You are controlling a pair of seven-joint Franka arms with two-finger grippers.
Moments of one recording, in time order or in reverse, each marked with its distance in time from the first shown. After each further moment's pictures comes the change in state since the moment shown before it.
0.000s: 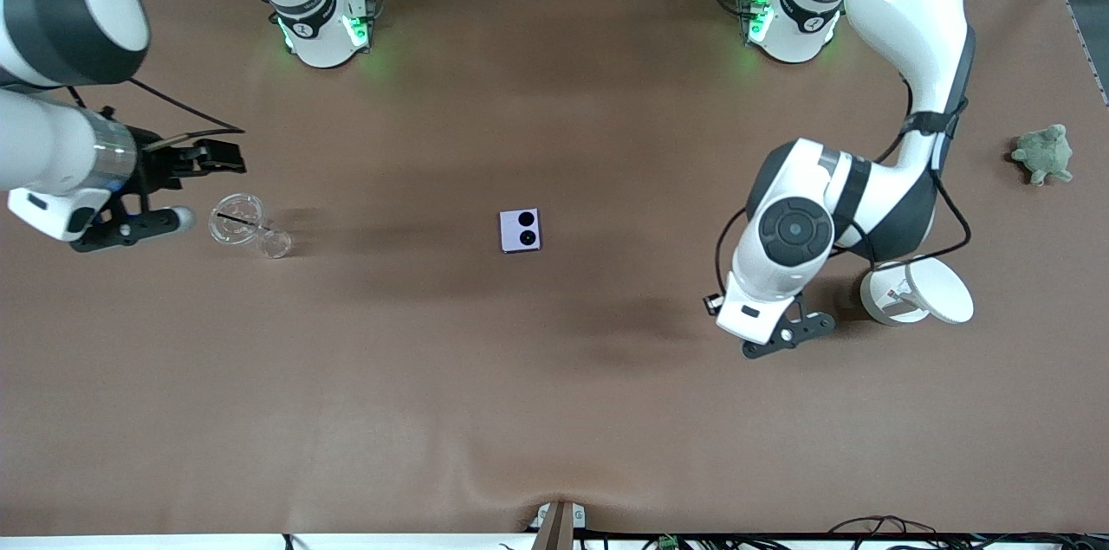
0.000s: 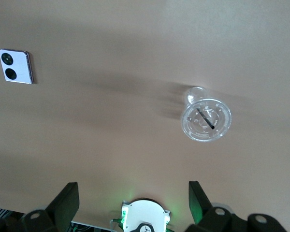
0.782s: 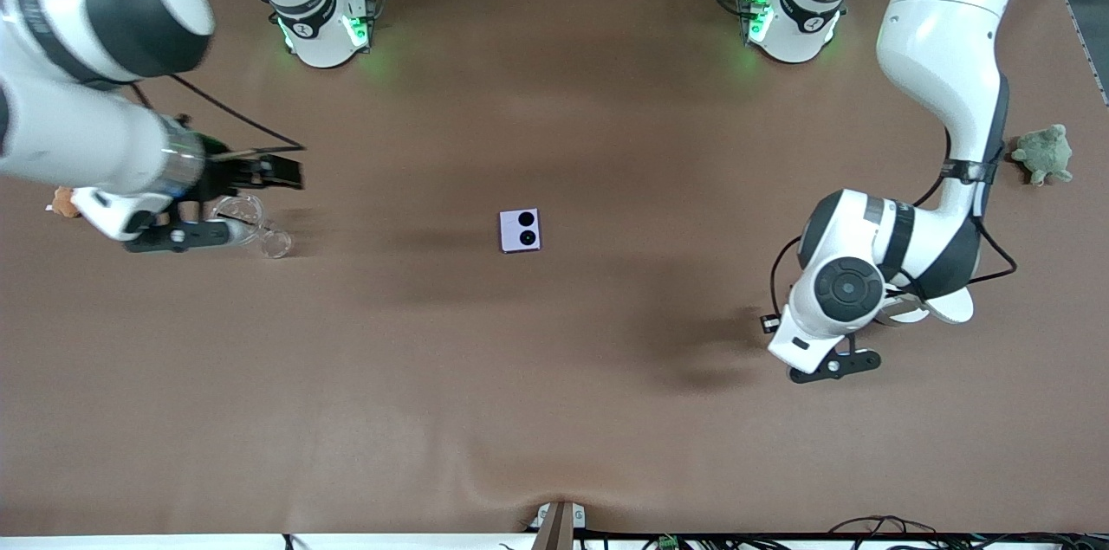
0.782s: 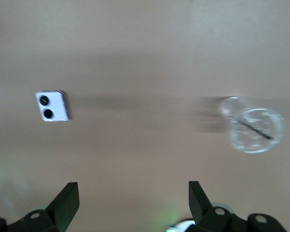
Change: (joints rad) left arm 0.133 0.082 0.001 0.000 0.061 0.013 0.233; right arm 0.130 0.033 0.002 -0.009 0.094 0.135 0.327
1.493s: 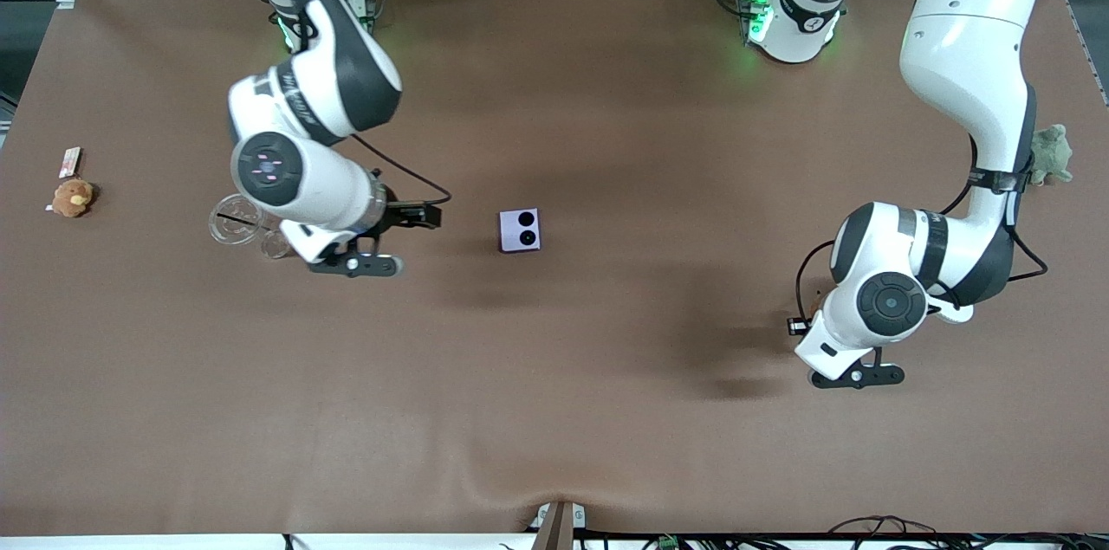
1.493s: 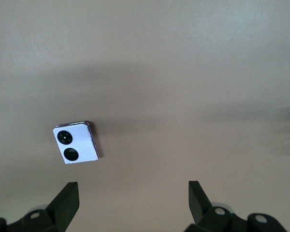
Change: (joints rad) left arm 0.065 0.026 -0.001 0.000 -0.010 0.055 0.174; right arm 0.208 0.113 0.002 -0.207 0.014 0.391 0.247
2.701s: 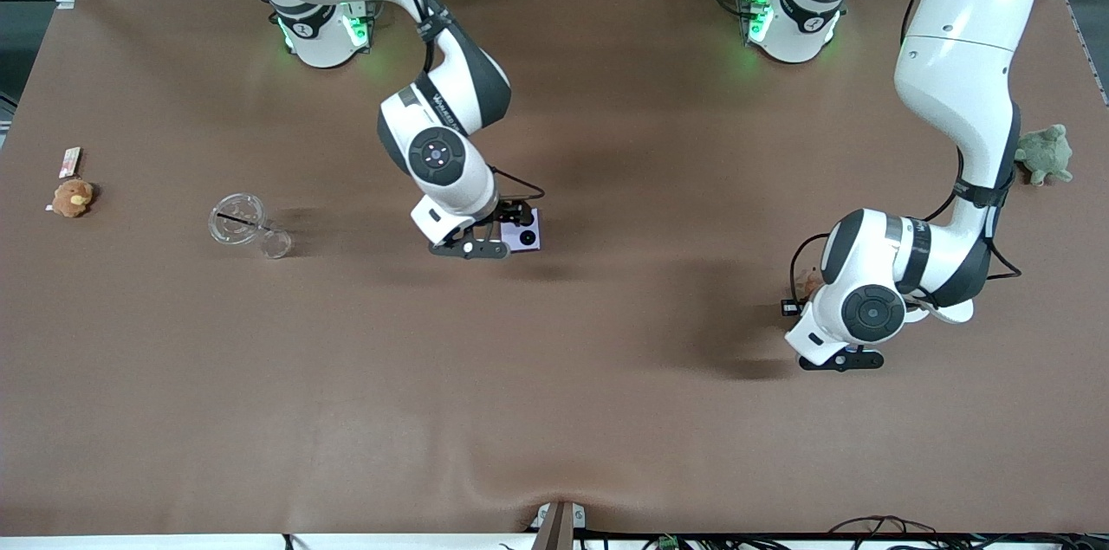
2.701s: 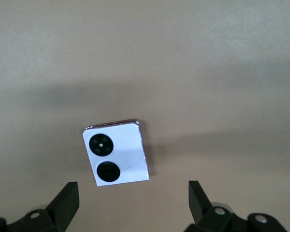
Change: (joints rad) left arm 0.019 0.024 -0.010 -0.078 -0.003 -0.070 0.019; right arm 0.216 0.149 -0.001 -0.077 -0.004 0.317 0.160
